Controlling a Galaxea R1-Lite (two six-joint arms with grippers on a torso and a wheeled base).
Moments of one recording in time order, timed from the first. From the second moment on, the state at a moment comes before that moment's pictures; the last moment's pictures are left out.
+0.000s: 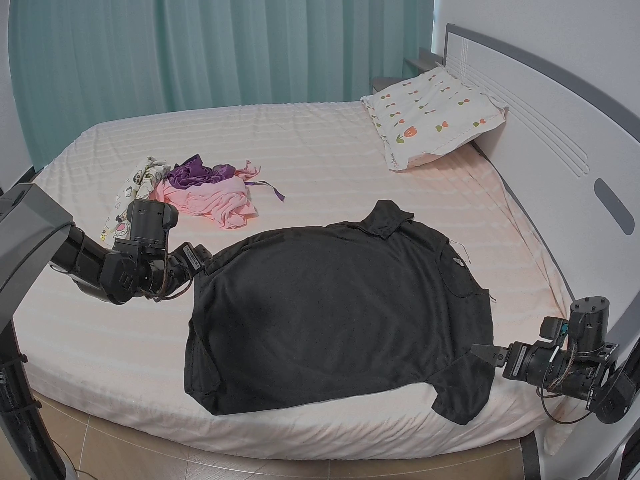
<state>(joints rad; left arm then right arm) -0.17 2.07 -1.08 -0.34 0.16 -0.72 0.27 1.78 -0.11 -1.13 0.08 0.51</state>
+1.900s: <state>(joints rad) -0.41 2.35 -1.38 -0.22 0.22 -0.81 0.29 1.82 -0.11 -1.13 0.09 0.52</state>
